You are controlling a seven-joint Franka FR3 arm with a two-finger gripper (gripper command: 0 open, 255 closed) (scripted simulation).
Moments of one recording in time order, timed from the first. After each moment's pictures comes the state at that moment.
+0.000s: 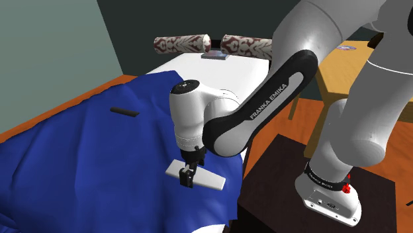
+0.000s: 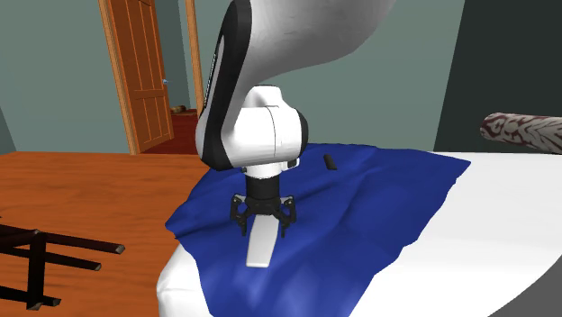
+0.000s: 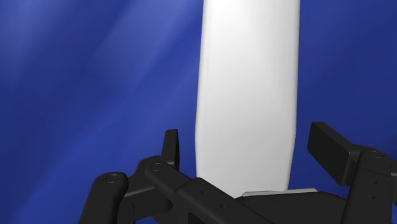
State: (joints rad) arm 0.25 -0.07 0.52 -2.44 0.06 2.39 0.41
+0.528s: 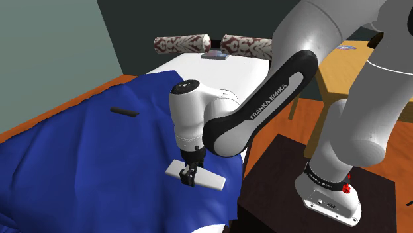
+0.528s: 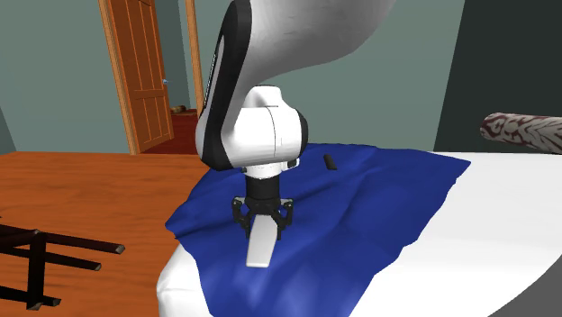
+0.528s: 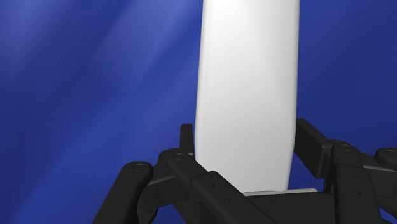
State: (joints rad) arm 0.25 -0.07 0.52 -2.44 0.06 2.39 0.41
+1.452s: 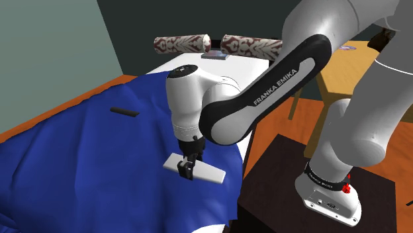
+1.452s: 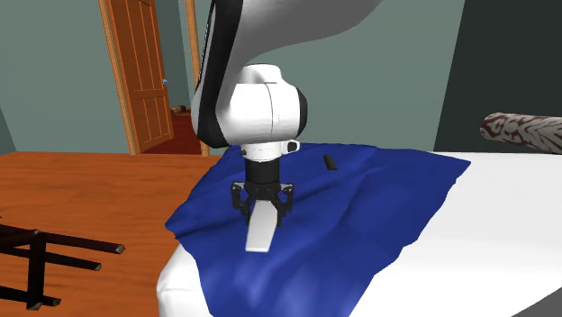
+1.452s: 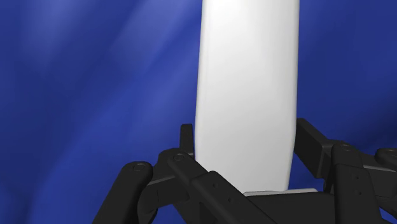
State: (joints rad) arm 0.26 -0.14 0.51 -2.40 0.10 2.28 0.38
